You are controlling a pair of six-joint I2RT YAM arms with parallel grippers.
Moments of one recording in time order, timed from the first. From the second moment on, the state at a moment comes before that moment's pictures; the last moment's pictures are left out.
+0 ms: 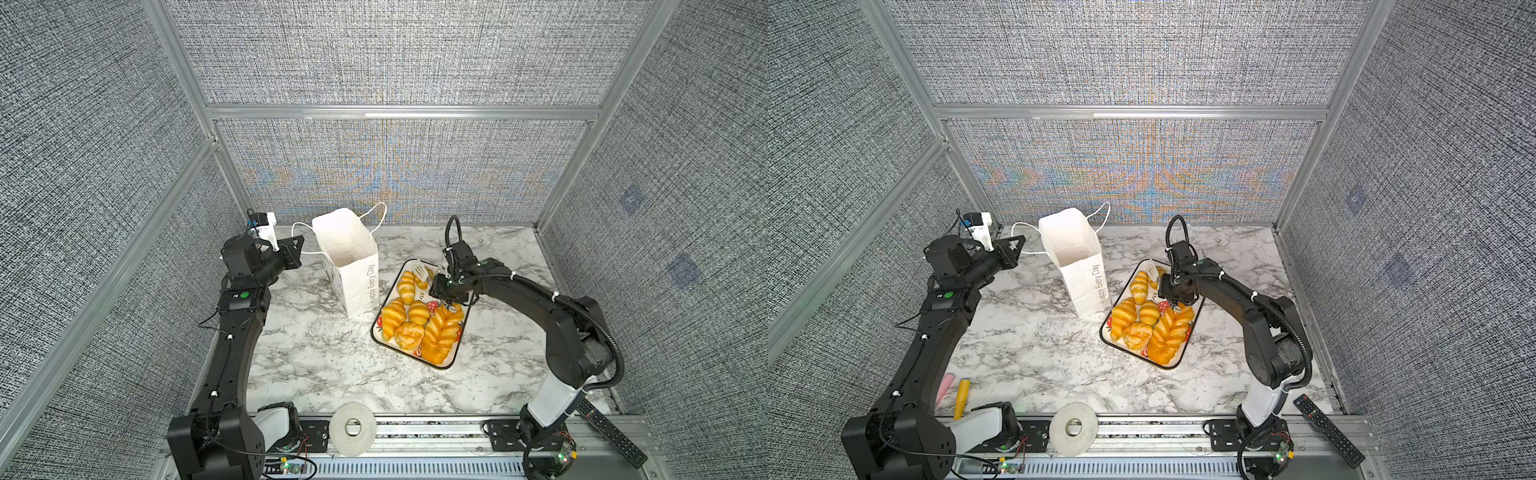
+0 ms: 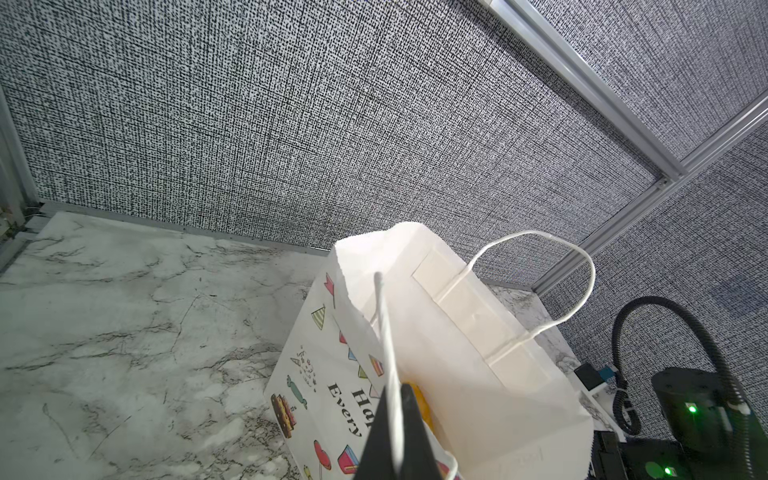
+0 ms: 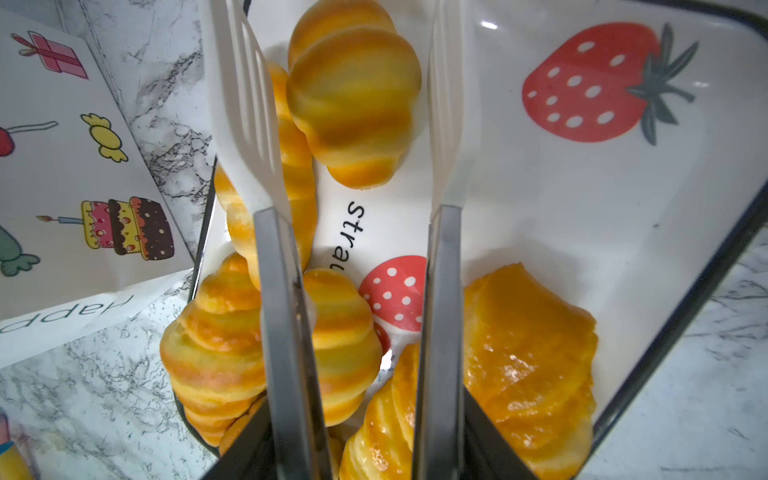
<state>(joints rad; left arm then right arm) 0.10 1.18 1.00 -0.07 0.55 -0.37 0.47 1.75 1.29 -0.66 -0.10 0.57</state>
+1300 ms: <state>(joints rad) 0.10 1.18 1.00 -0.07 0.55 -0.37 0.51 1.79 1.35 -0.71 -0.01 0.54</state>
